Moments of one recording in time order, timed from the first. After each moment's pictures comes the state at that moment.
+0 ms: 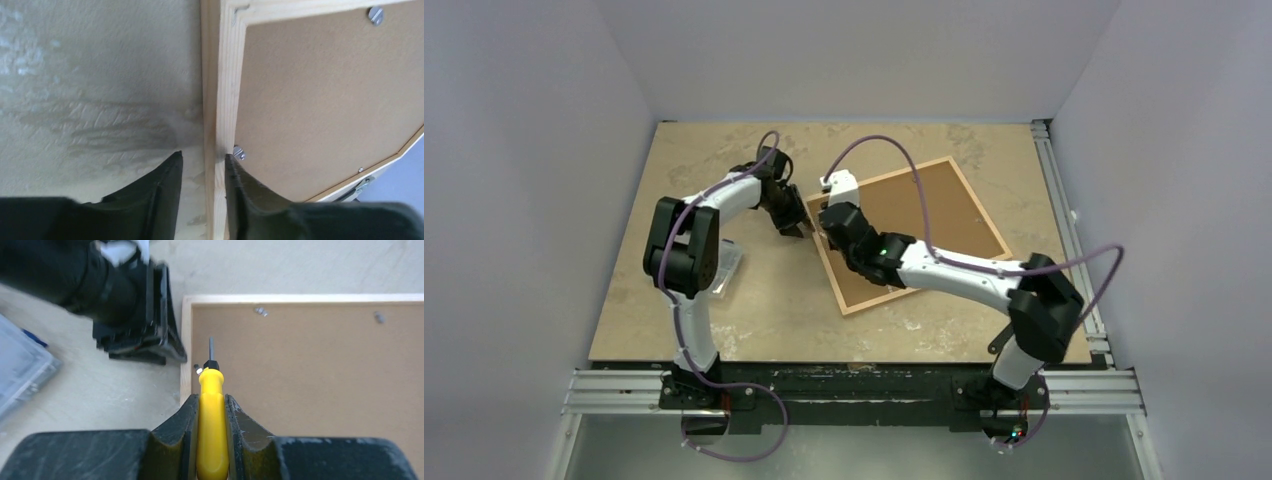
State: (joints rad) left arm -0.28 2.02 1.43 -0.61 0.29 -0.73; right arm 1.01 1.72 1.21 -0.03 0.63 0.31
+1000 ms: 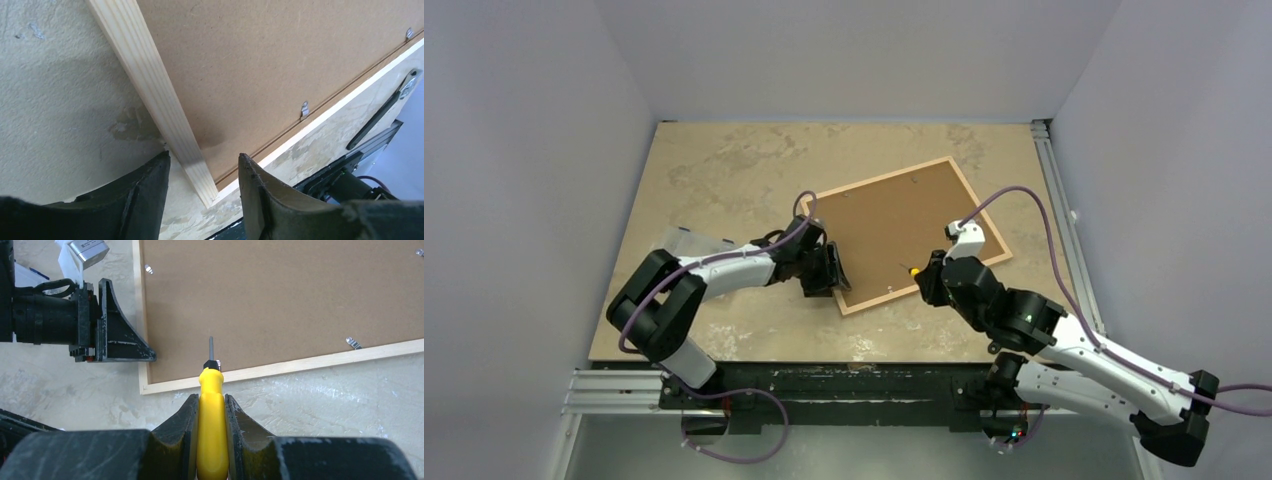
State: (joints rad) left arm -0.66 1.59 0.80 -0.21 0.25 -0.89; right arm 0.99 0.75 0.75 -0.61 0.52 0.66
